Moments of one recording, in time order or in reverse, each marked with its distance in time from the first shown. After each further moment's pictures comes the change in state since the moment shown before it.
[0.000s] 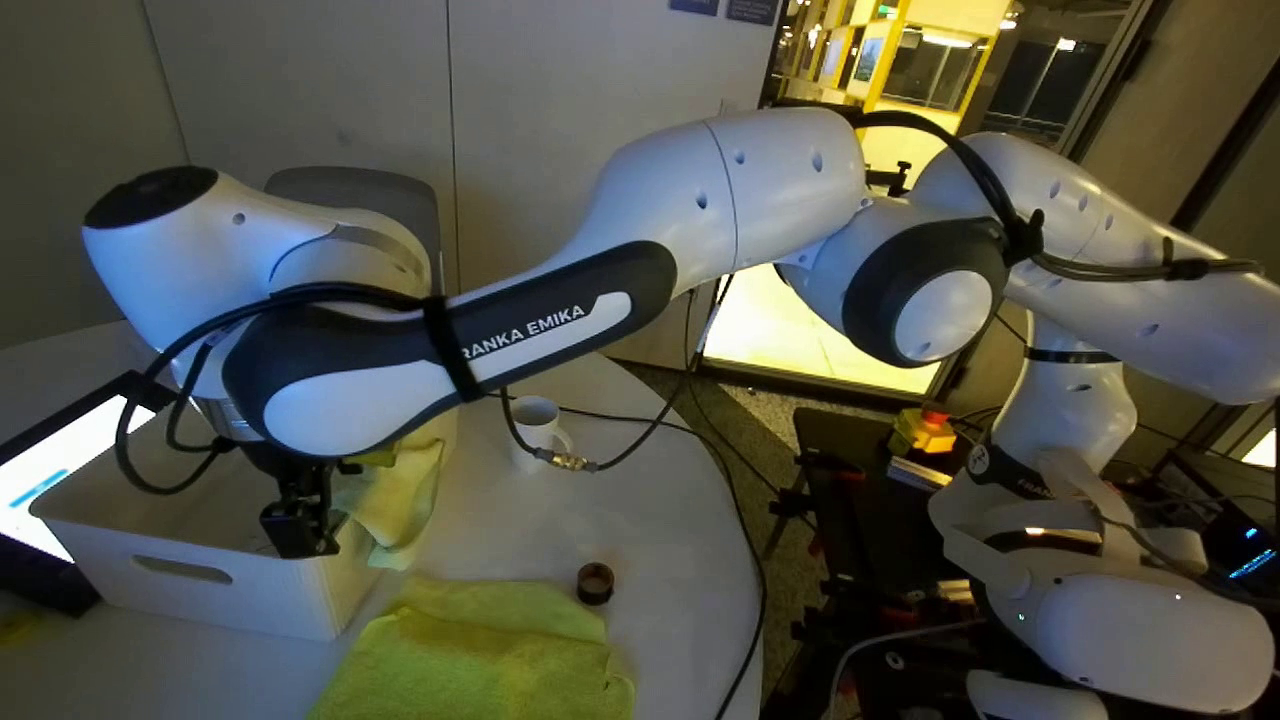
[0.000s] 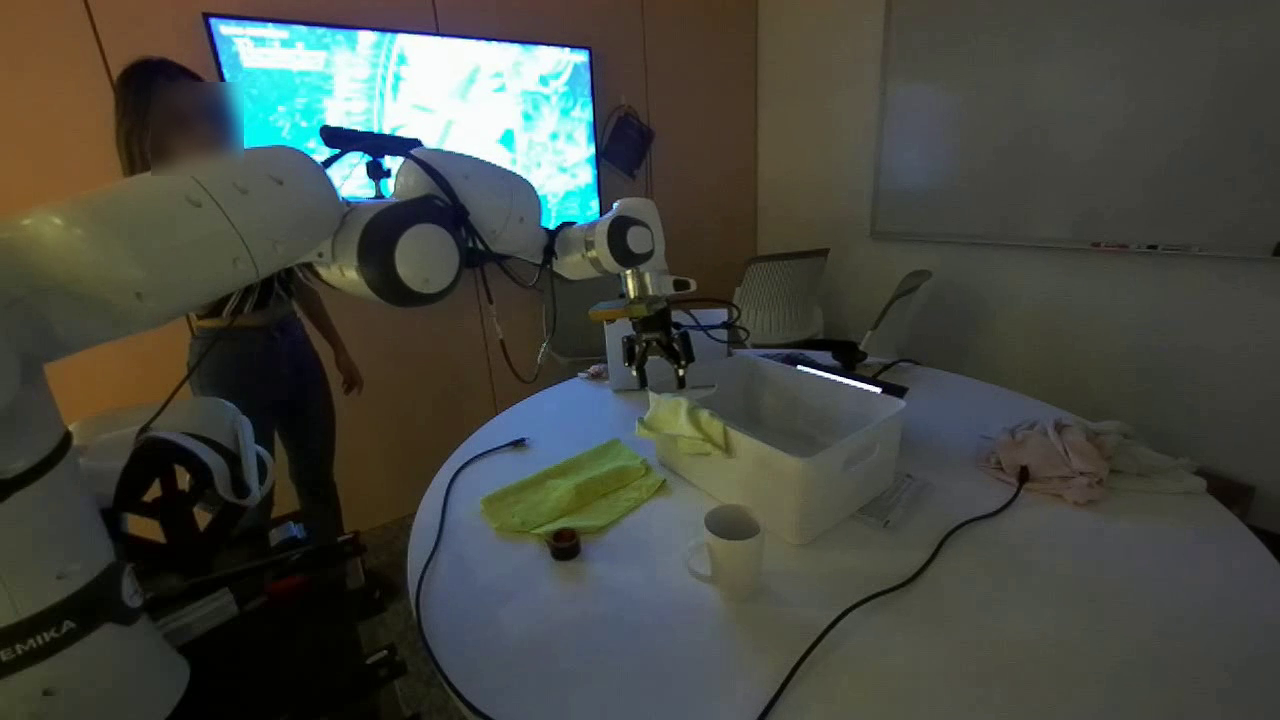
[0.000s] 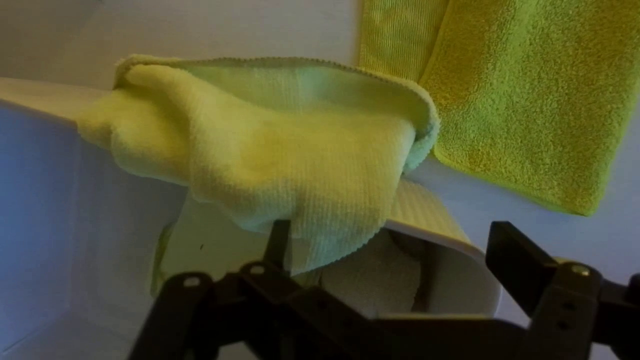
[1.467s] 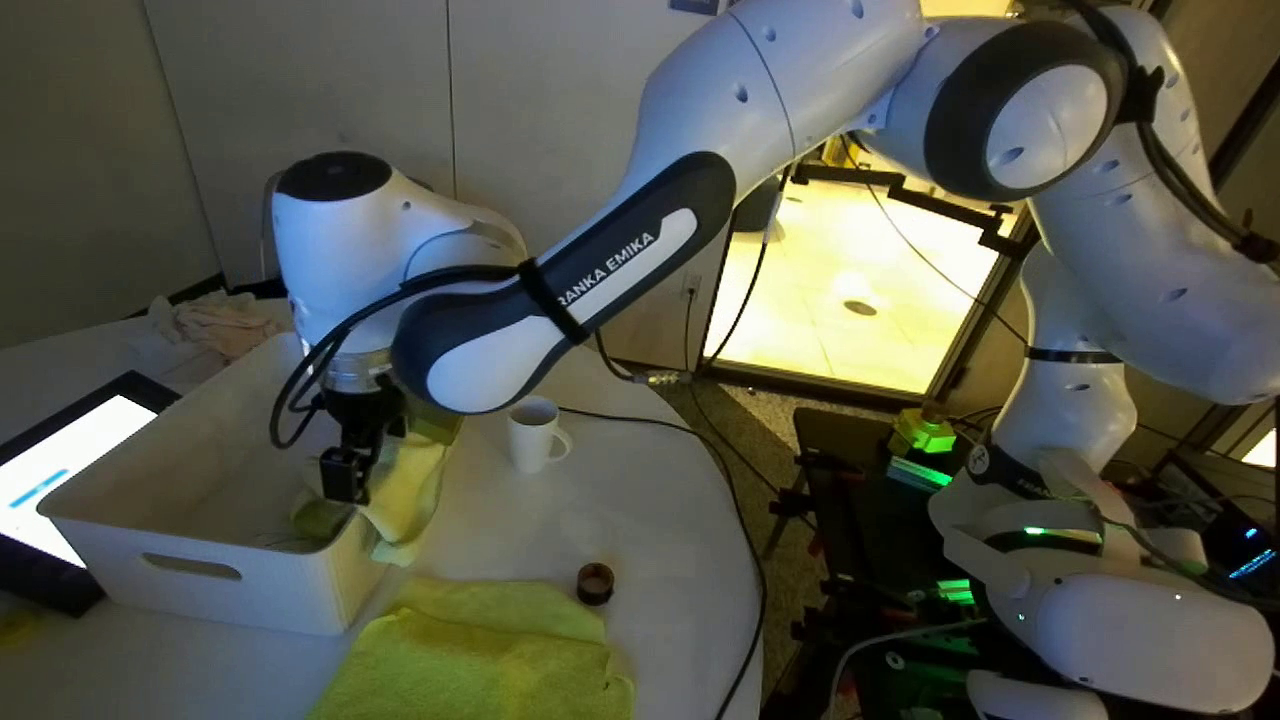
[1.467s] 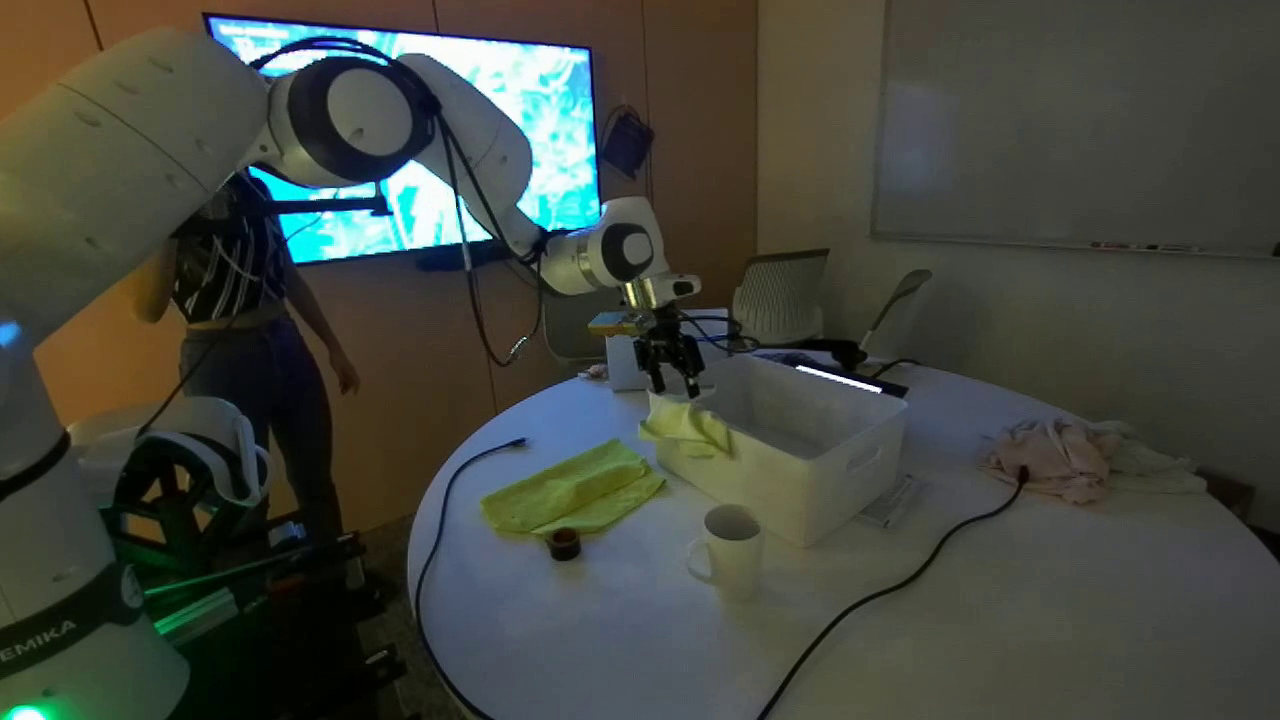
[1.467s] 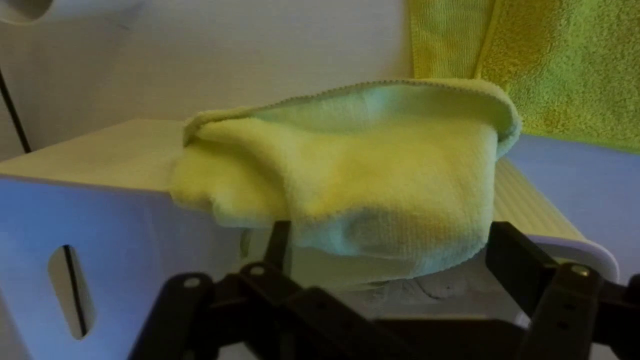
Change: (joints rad) arm -0.037 -0.399 -0.081 -0.747 -0.007 0.535 0.216
